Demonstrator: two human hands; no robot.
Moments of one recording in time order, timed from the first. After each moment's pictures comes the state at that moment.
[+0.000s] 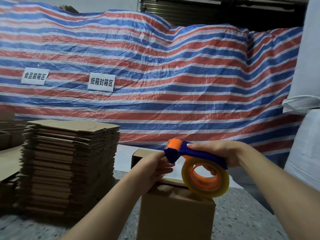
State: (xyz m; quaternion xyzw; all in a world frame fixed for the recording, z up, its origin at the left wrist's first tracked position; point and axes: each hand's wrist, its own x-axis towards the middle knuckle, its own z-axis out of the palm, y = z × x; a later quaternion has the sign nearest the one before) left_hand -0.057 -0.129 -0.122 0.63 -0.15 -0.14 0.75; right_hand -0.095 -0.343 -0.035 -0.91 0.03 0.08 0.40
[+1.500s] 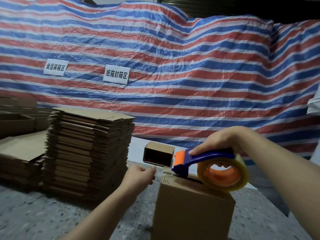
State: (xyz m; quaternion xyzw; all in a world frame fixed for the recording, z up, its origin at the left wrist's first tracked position) left_hand -0.039 -0.076 -0.192 0.77 -0.02 0.08 0.63; right_hand -0.074 -0.292 -0.012 -0.98 0.10 0.14 0.14
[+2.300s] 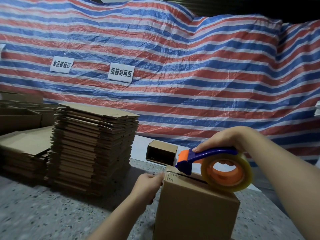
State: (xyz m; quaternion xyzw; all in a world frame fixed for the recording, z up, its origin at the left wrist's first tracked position) left_hand -0.045 -0.094 -0.215 0.72 -0.03 -0.03 0.69; right_hand -0.067 -0.294 -0.013 -0.97 0.12 0.16 0.17
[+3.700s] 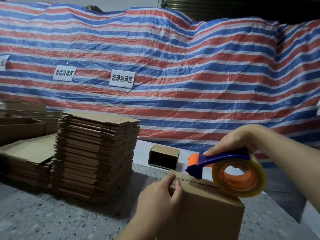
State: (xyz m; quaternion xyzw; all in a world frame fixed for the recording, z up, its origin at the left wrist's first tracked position) left_hand -0.093 -0.102 -0.207 0.88 -0.16 0.26 0.36; right_hand -0.069 -0.312 0.001 -0.97 0.14 0.18 0.10
